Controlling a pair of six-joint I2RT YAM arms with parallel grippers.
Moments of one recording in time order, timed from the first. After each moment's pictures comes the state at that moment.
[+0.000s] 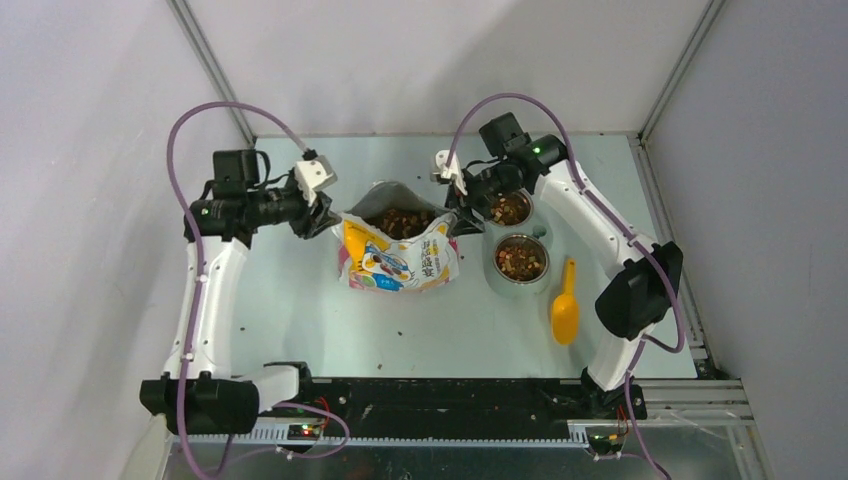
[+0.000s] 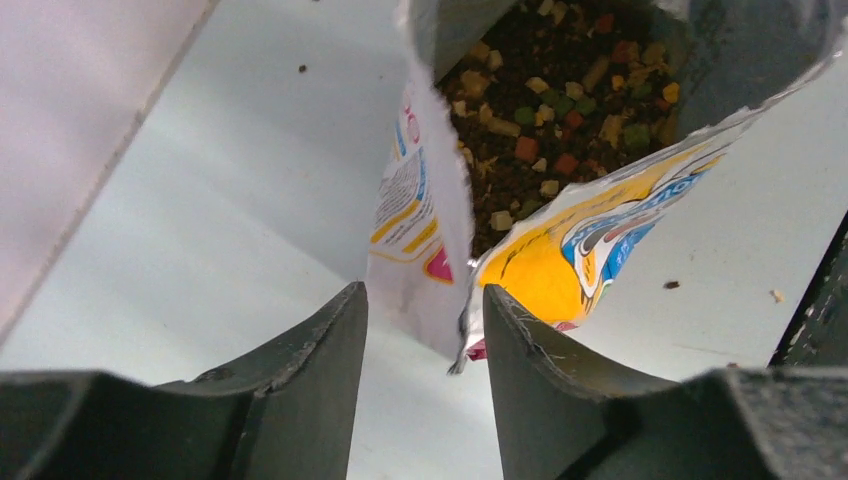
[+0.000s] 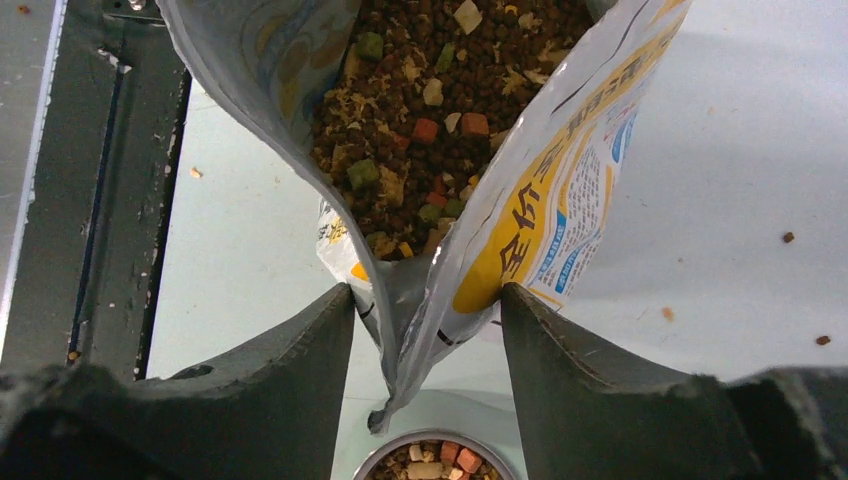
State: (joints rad) left arm 0.04 1.17 1.34 -0.92 0.81 0.78; right arm 0.54 1.79 1.82 -1.07 -0.85 -0.91
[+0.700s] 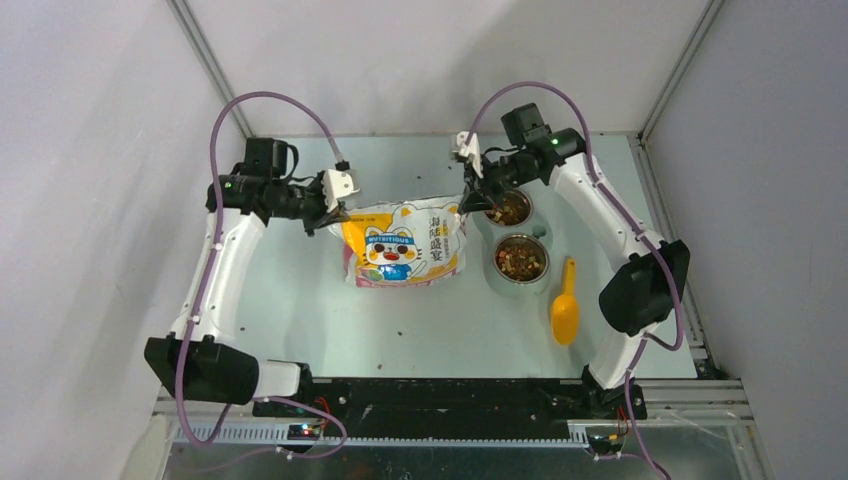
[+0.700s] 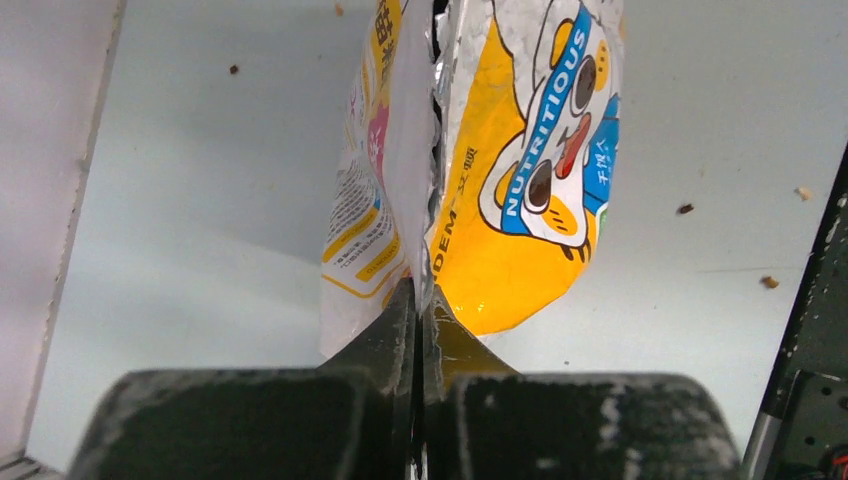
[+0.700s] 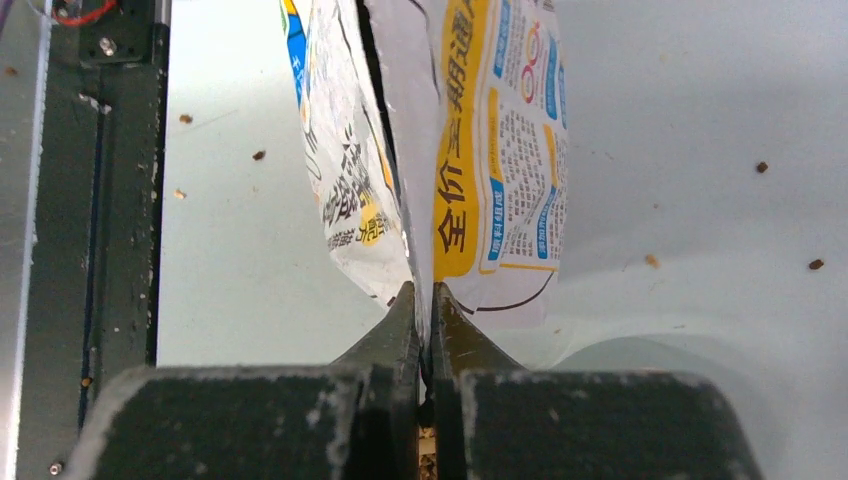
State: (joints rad) left arm -0.09 1.32 1.46 -1.13 0.70 1.10; right arm 0.44 1.79 1.82 -1.03 -0.85 -0.82
